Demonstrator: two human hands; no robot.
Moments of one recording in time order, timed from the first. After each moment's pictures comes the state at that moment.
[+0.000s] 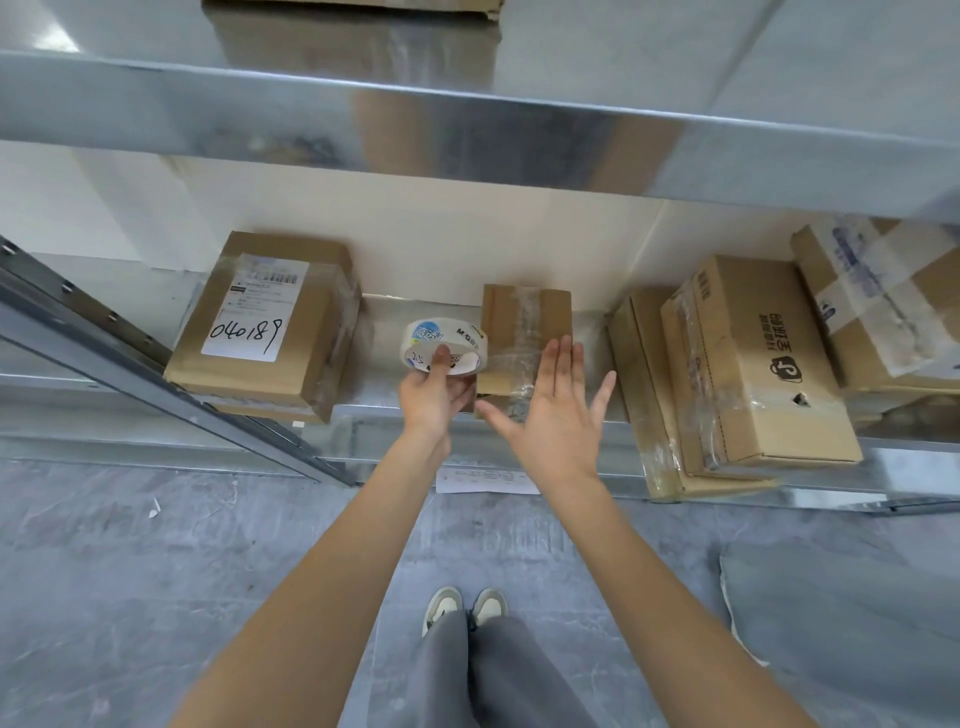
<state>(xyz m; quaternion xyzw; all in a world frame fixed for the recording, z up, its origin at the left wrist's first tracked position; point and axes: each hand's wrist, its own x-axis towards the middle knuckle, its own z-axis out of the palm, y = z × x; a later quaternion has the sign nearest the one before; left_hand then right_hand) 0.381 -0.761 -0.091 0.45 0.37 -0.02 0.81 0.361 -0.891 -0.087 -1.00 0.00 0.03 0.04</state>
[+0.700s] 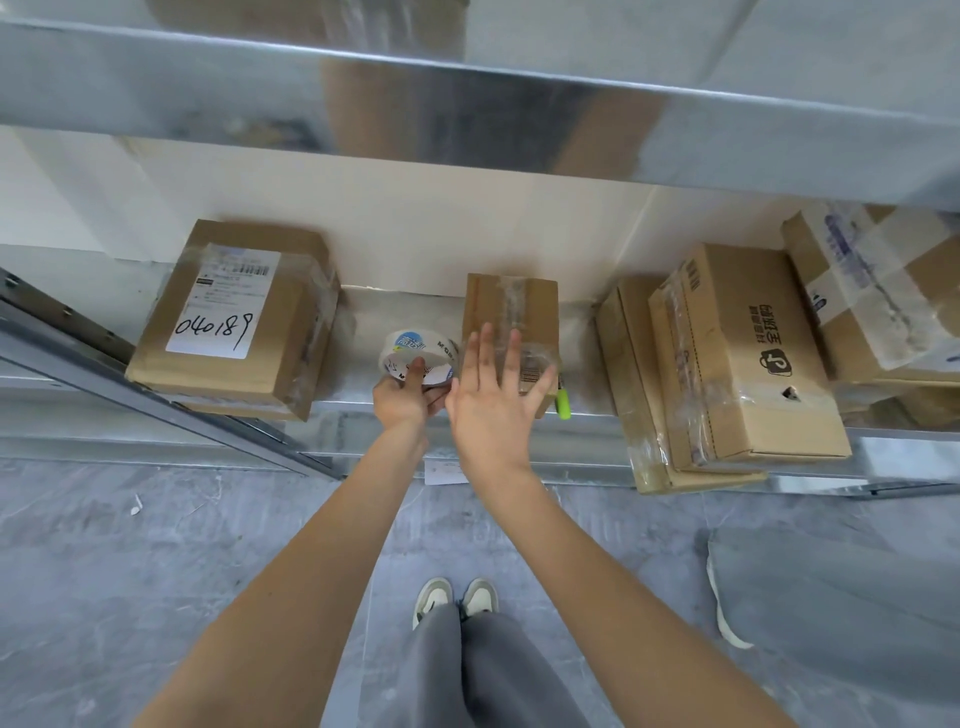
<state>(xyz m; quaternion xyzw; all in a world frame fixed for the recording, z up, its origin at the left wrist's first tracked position) 0.390 -0.756 -0.130 0.46 0.43 0.01 0.78 0.361 -0.840 -0.087 -1.00 -0.03 -0.05 -0.02</state>
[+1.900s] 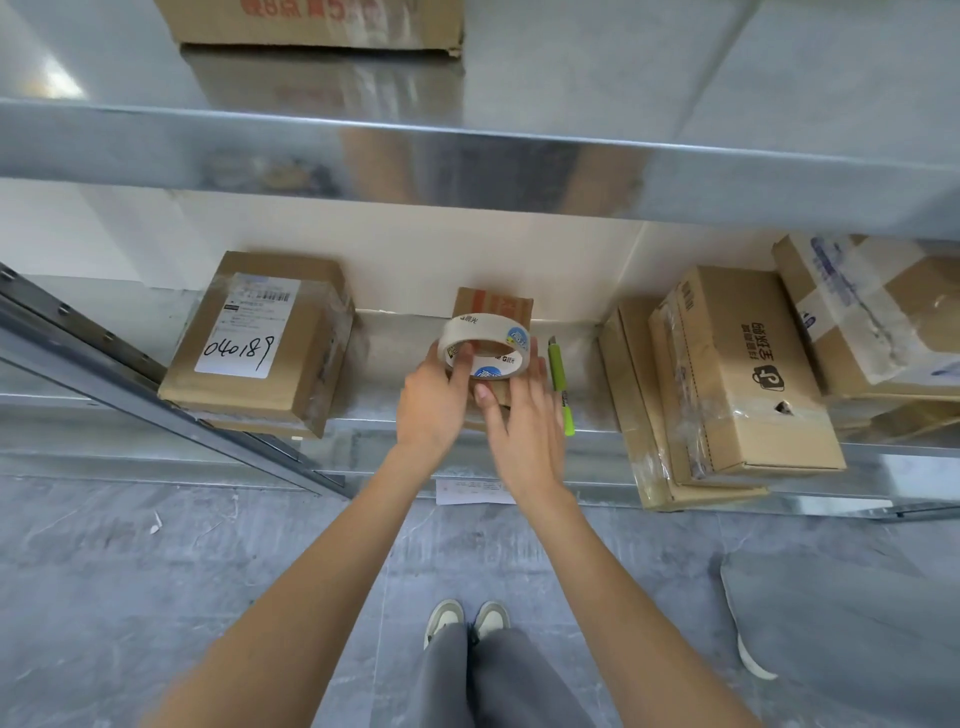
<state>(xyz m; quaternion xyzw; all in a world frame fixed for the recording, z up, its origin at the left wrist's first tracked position) 0.388 -0.763 -0.078 0.86 0.21 0.01 0.47 0.363 -0.877 -0.096 -0.94 -0.01 -0.03 0.33</state>
